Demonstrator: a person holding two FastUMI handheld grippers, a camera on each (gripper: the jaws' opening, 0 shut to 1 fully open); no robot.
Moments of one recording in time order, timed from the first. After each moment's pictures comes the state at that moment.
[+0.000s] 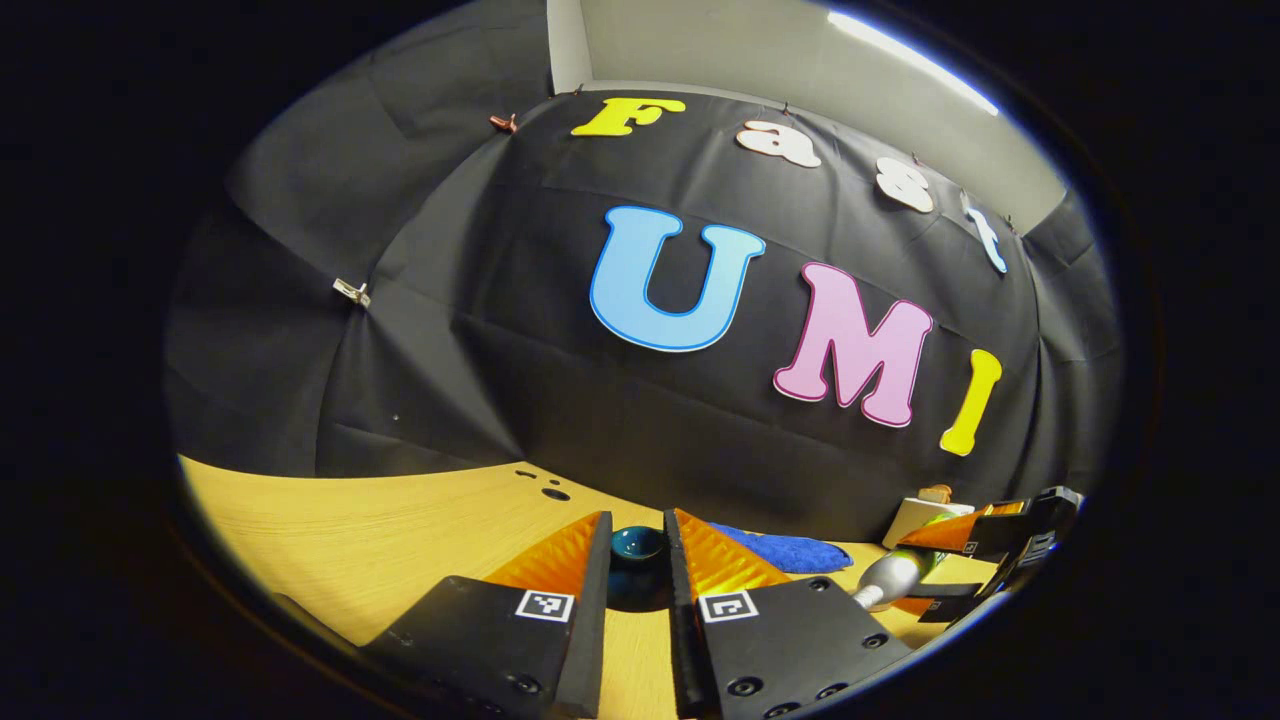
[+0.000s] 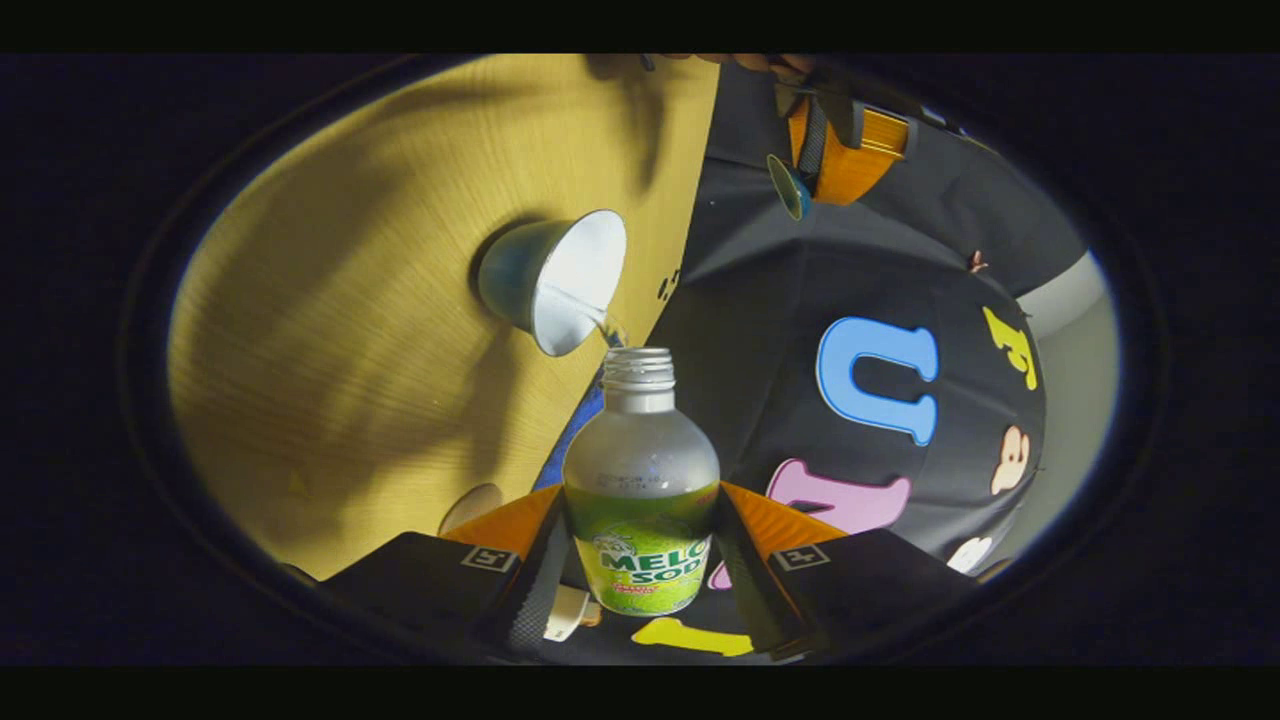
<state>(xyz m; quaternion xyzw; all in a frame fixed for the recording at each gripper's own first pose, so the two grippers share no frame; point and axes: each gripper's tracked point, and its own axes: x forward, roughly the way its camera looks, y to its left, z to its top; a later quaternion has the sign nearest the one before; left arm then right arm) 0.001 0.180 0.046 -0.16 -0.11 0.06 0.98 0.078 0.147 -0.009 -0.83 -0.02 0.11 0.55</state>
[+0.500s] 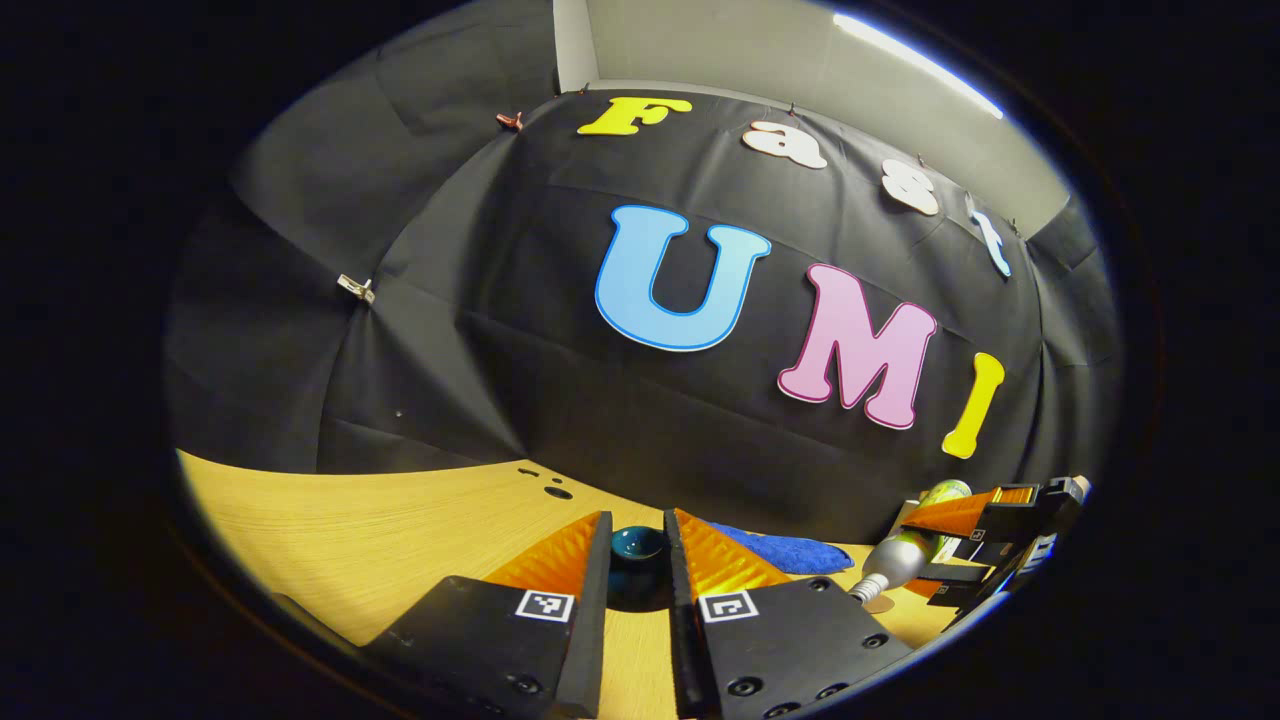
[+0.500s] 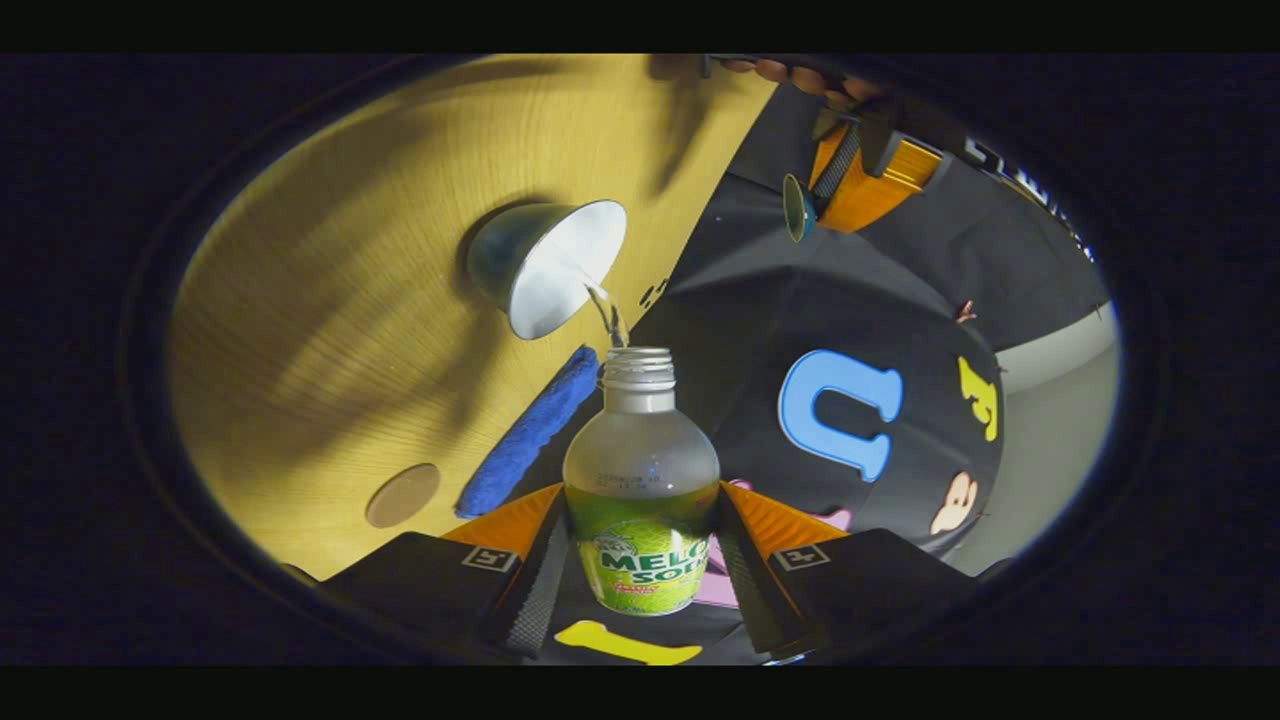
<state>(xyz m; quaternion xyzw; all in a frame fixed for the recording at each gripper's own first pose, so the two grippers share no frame) 0.001 0.183 0.044 -0.17 -0.11 0.06 0.98 0.077 0.158 0.010 -0.87 -0.09 0.09 0.47</state>
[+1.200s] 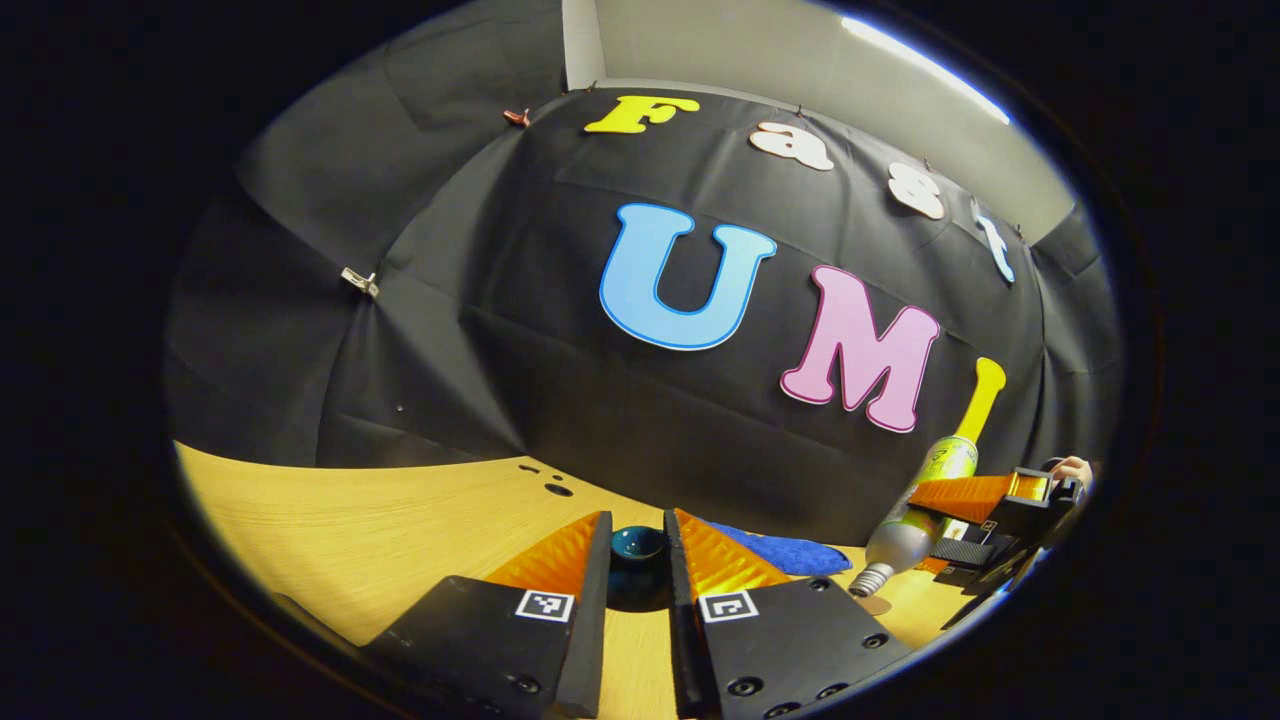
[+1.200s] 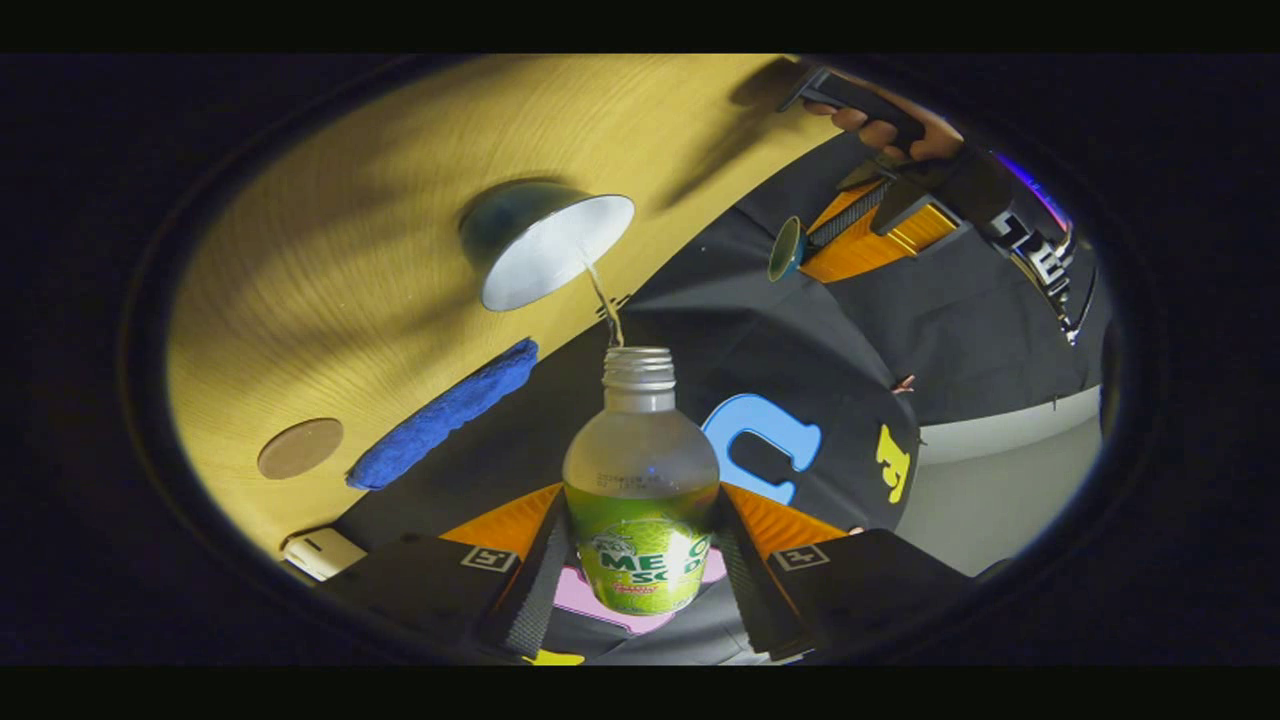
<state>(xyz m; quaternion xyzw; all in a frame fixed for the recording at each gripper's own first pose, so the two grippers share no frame) 0.001 0.186 0.042 -0.17 -0.11 0.06 0.98 0.078 0.177 0.036 -0.91 -0.19 0.06 0.37</state>
